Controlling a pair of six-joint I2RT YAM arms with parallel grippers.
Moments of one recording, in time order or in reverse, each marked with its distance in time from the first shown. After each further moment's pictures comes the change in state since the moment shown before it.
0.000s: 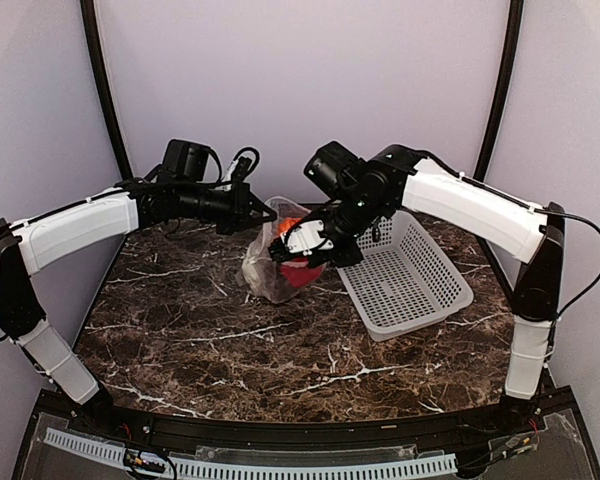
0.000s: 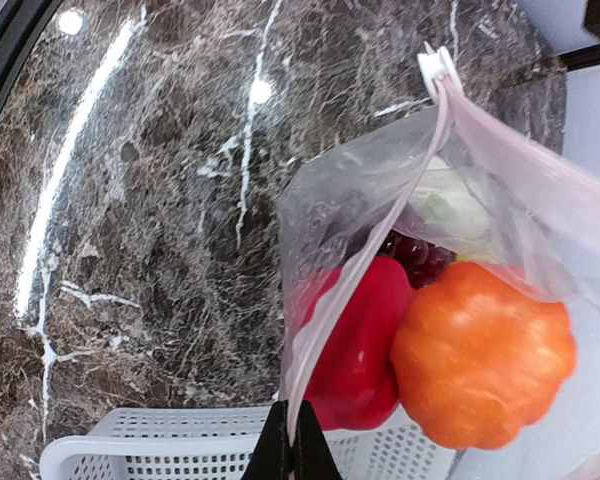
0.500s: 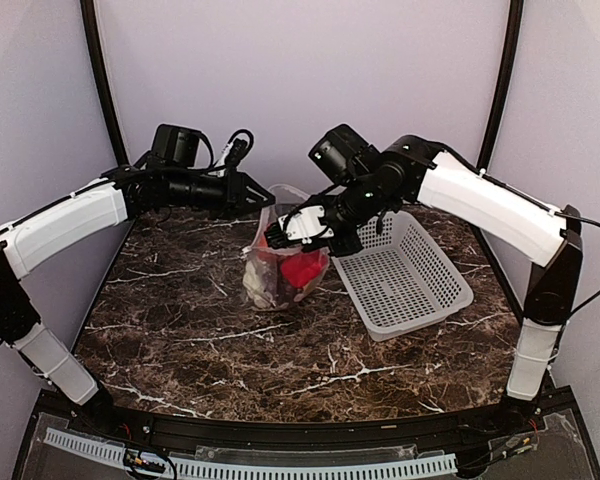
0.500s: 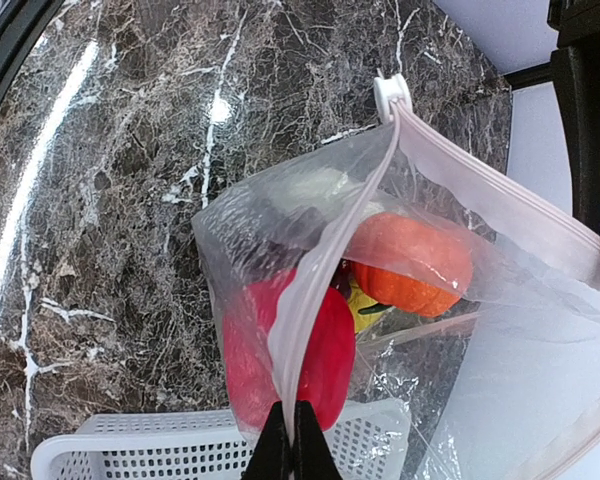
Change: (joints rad) left arm 0.001 -0.038 0.080 -0.085 -0.010 0.084; right arm 0.033 -0.063 0.027 0.058 0.035 0.005
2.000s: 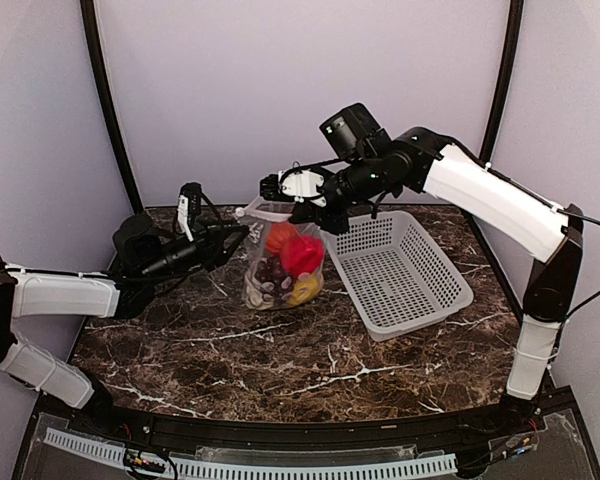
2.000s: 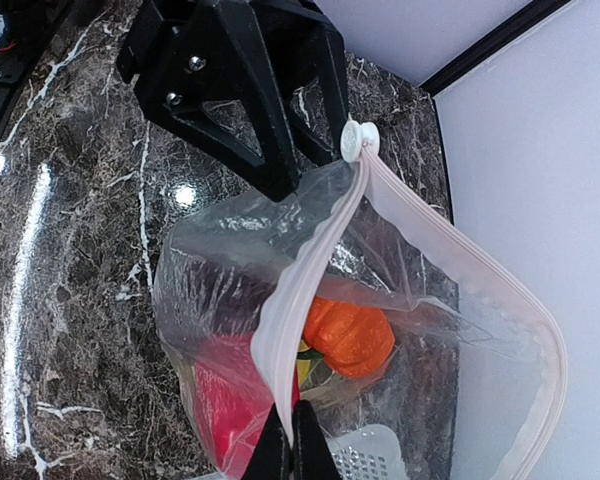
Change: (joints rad) left arm 0.014 -0.221 -0.860 1.169 -0.189 0.287; right arm -0.058 0.001 0.034 0.177 -0.103 0.234
